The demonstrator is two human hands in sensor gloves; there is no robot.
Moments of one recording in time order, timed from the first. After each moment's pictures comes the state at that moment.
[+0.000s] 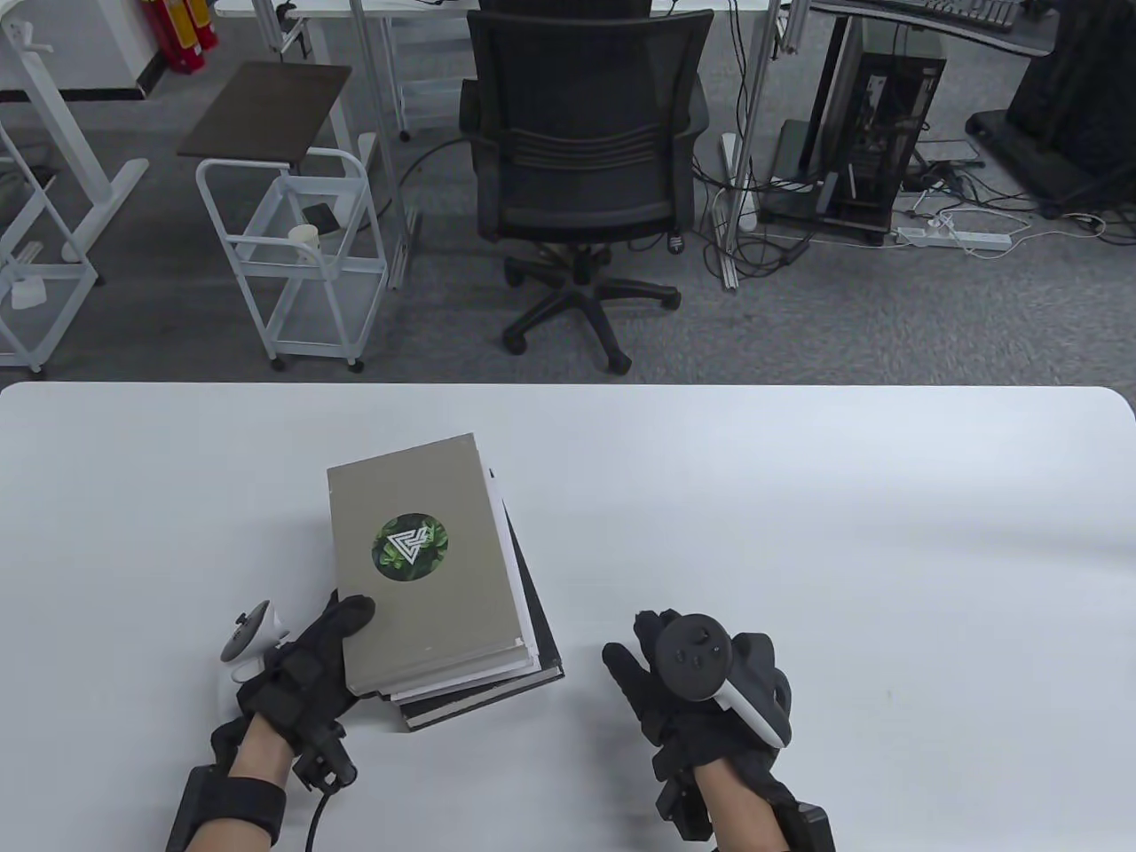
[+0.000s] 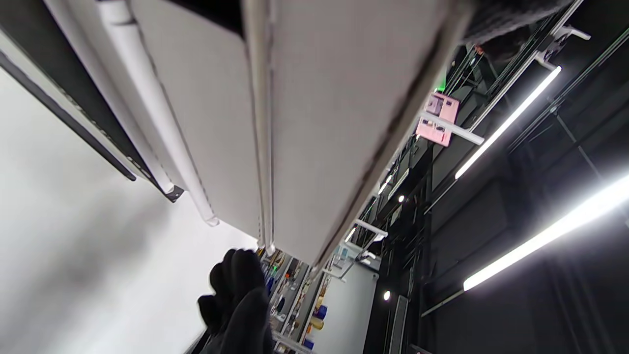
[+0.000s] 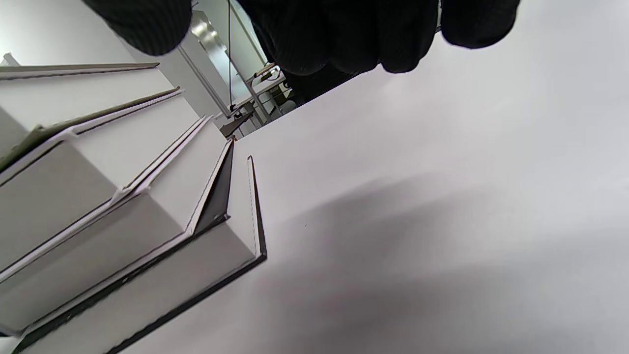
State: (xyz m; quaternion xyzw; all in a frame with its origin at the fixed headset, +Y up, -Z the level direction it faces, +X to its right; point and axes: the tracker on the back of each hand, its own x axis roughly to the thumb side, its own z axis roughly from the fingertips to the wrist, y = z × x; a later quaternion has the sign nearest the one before) left_hand -0.285 -0.775 -0.323 -0.28 -0.07 0.78 0.55; right_hand 0.103 -0.709 -0.286 0.03 0.09 0.97 0.23
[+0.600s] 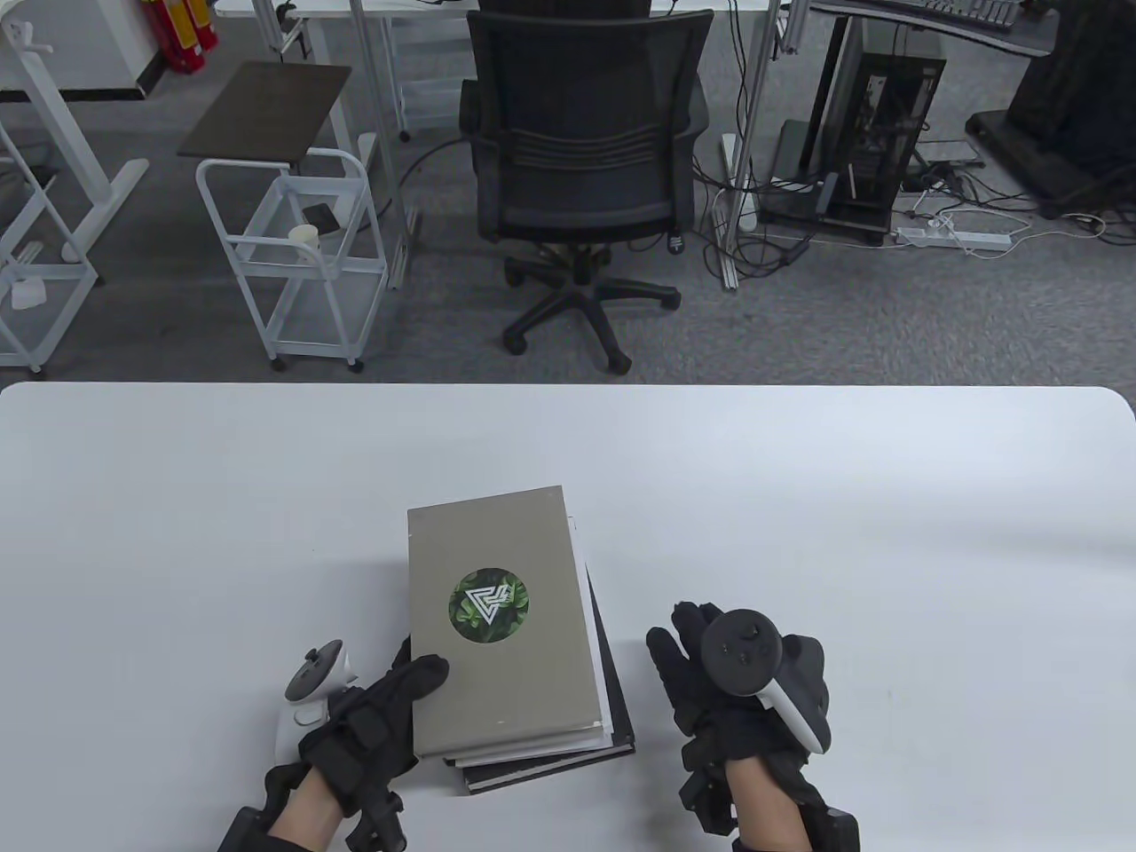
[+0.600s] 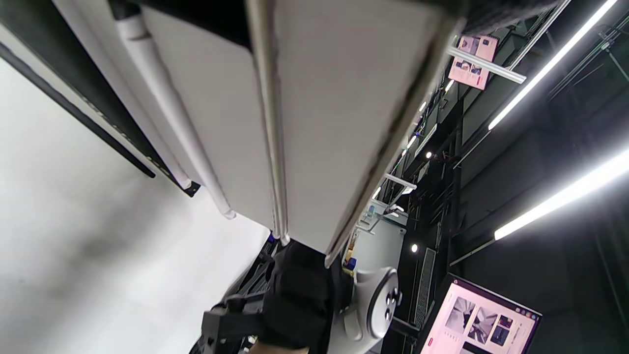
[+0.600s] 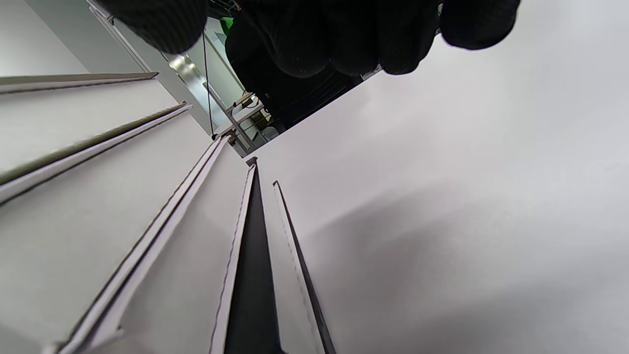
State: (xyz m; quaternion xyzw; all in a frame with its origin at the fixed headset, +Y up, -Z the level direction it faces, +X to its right) left_hand -0.224 -0.776 -0.277 -0.34 -0.11 0.75 0.56; right_hand 0.130 -0.704 -0.284 -0.01 0.07 0.96 0.26
